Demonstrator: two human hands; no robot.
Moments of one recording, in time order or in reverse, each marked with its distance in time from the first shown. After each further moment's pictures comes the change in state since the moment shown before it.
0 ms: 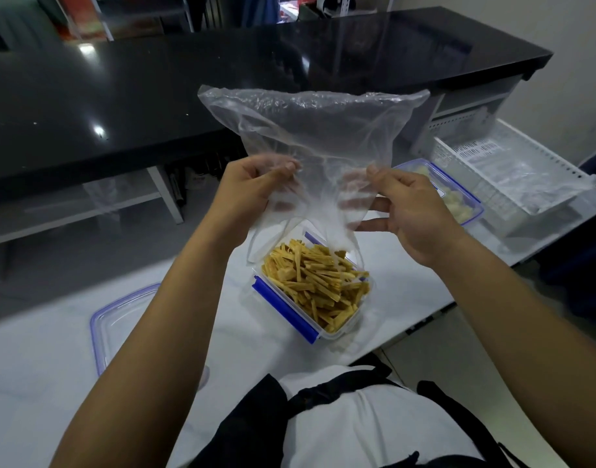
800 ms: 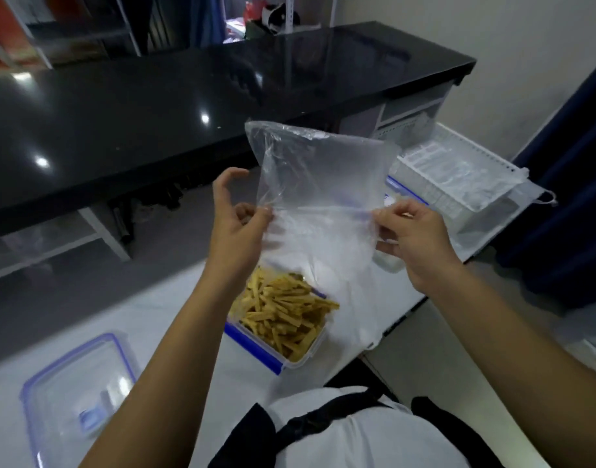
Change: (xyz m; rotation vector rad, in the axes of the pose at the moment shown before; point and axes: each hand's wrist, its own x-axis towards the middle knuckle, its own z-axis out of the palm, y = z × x) left_hand 0.001 -0.035 0.058 -0.030 0.056 0.116; right_hand -0.005 0.038 -0.077 0.125 0.422 0.027
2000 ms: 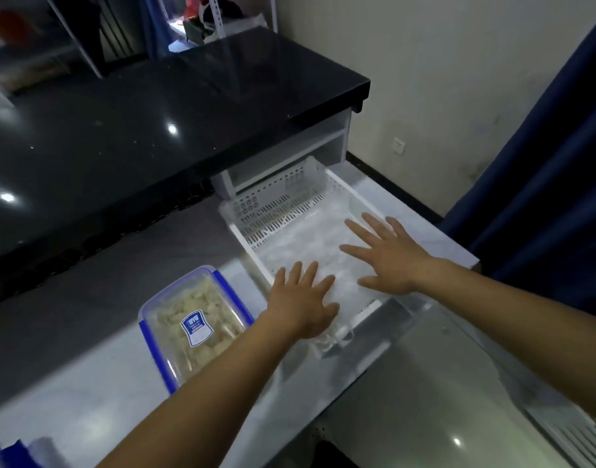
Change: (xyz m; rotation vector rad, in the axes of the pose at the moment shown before) left_hand 0.195 -0.152 0.467 1.592 -0.909 -0.179; right_hand 0.407 0.008 -0.344 -1.846 -0.714 -0.430
